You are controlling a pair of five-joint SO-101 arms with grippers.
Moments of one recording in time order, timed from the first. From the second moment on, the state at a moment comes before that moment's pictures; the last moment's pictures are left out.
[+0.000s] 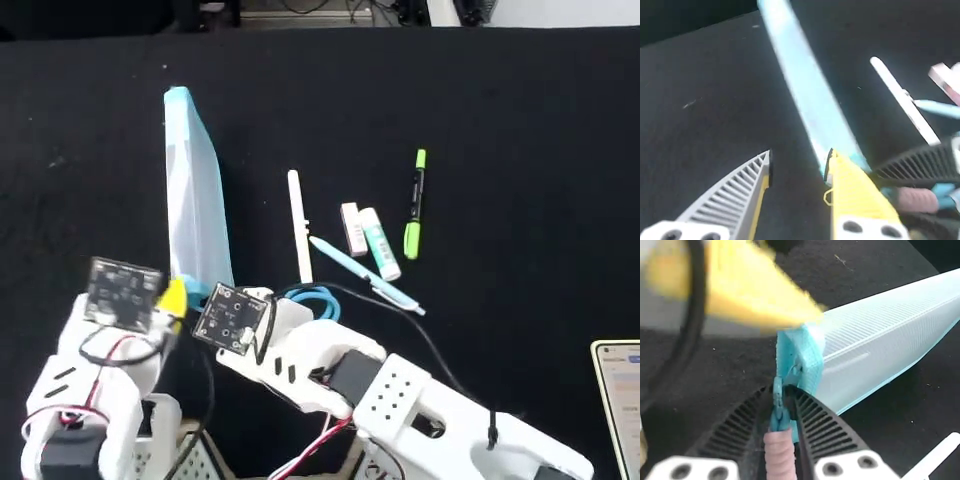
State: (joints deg) left arm -4.9 -104.7 60.5 81.4 -19.0; right arm -55.2 -51.6 76.8 15.2 15.0
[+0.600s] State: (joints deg) left arm -0.6 -104.9 61.5 83.6 -33.6; right arm -55.2 -51.6 76.8 15.3 15.1
